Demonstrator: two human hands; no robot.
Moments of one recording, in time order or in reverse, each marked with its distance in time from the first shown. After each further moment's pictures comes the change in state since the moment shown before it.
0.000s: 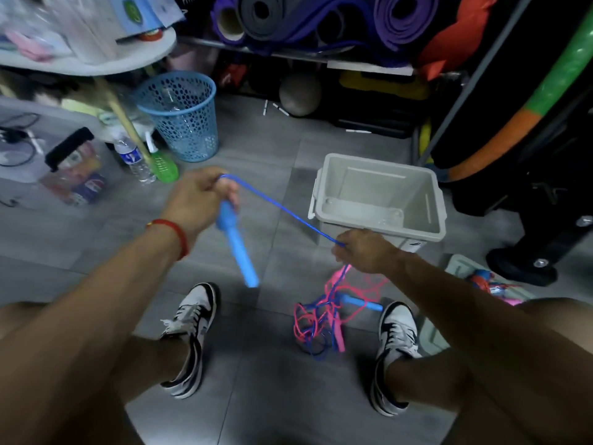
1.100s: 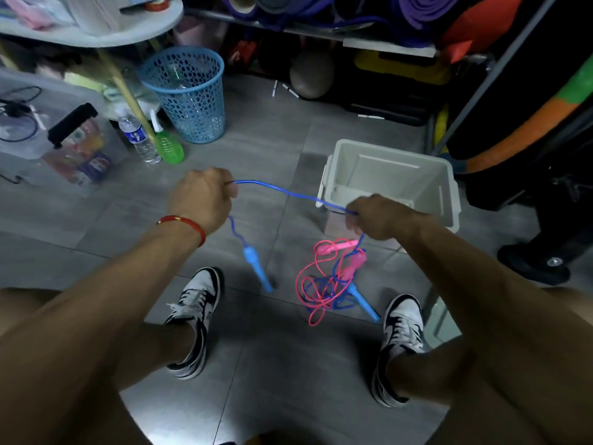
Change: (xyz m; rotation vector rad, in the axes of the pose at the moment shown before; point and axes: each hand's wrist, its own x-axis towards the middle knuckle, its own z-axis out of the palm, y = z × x) left_hand 0.022 -0.042 -0.020 0.892 -0.051 0.085; right_hand 0.035 -0.011 -0.043 -0.314 -0.111 -0.019
